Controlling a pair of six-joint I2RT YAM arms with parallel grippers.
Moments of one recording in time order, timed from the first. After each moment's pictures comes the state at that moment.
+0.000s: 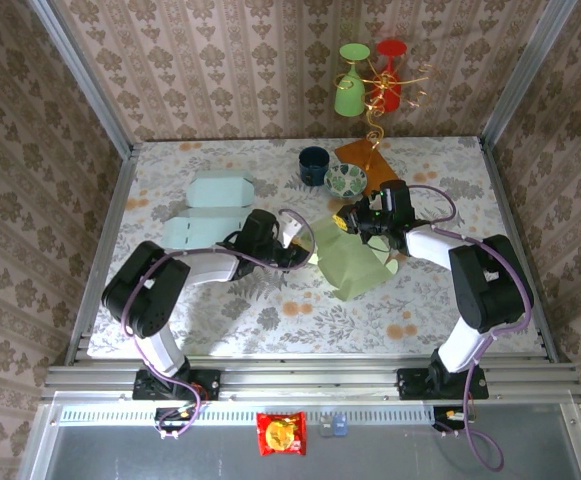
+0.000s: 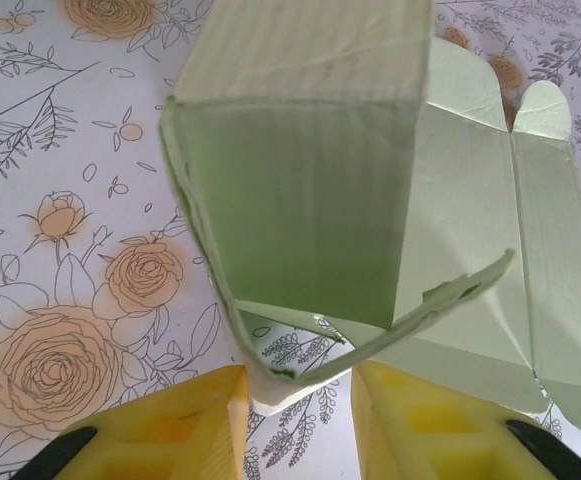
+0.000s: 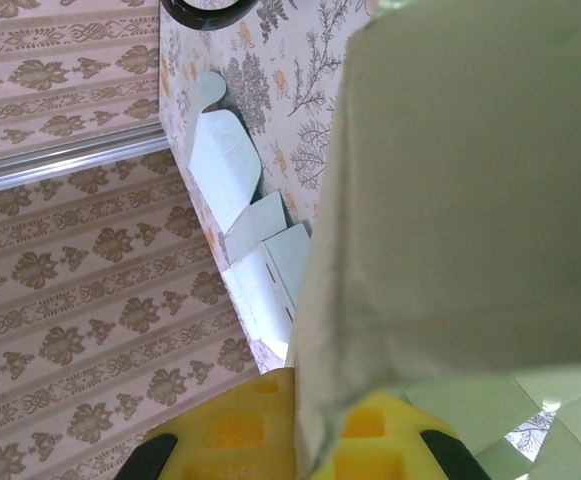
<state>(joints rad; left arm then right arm) -0.68 1.72 0.82 0.23 0.40 -0.03 0.24 1.70 0.89 0.23 -0.59 1.32</state>
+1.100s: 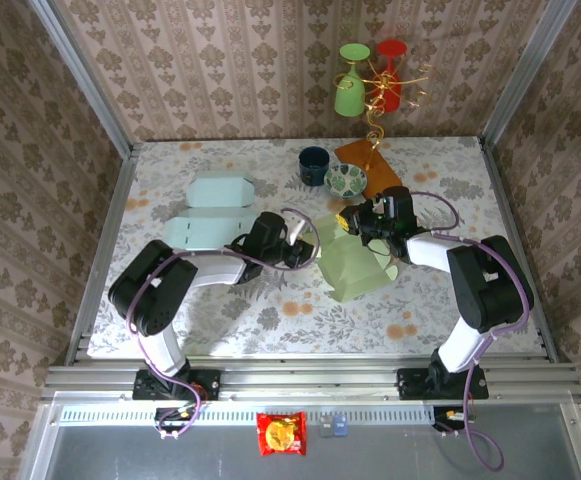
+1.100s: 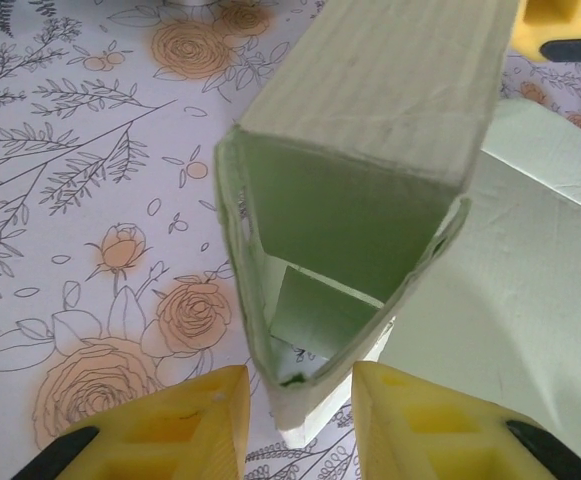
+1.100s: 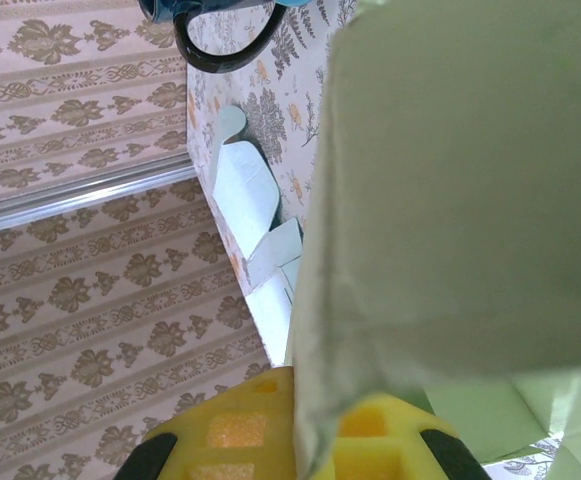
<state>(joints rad) -0.74 1.75 0.83 0.31 0.20 -0.13 0.24 1.70 0.81 0.39 -0.54 1.40</state>
